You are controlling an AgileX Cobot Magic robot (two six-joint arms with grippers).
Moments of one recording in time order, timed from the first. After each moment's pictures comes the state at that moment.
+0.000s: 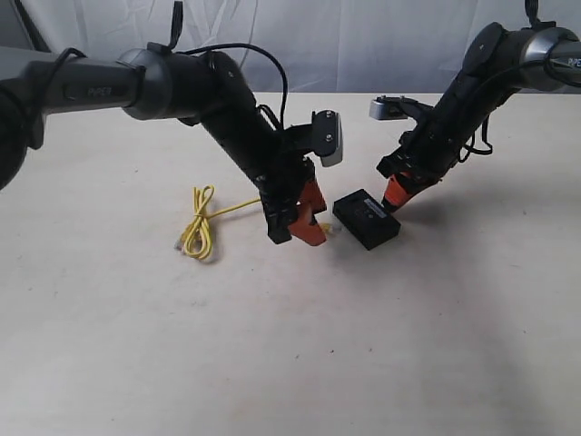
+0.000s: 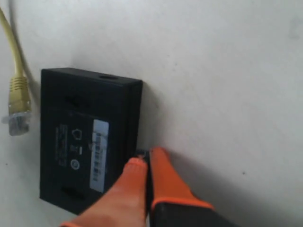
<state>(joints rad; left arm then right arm) -0.52 2.29 -1.70 -0.70 0.94 1.50 0.12 2.37 -1.78 0.50 1.21 -0.75</state>
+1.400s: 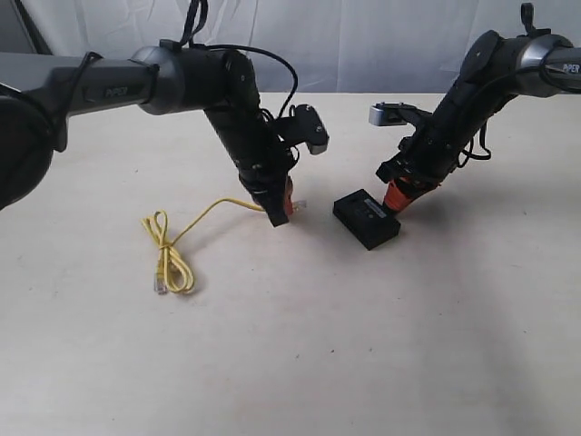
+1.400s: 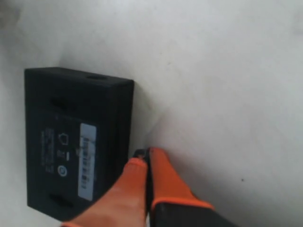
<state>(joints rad) -0.52 2.35 -1.82 -0.32 0.90 0.96 0.12 2.39 -1.78 0.50 1.20 -0.75</state>
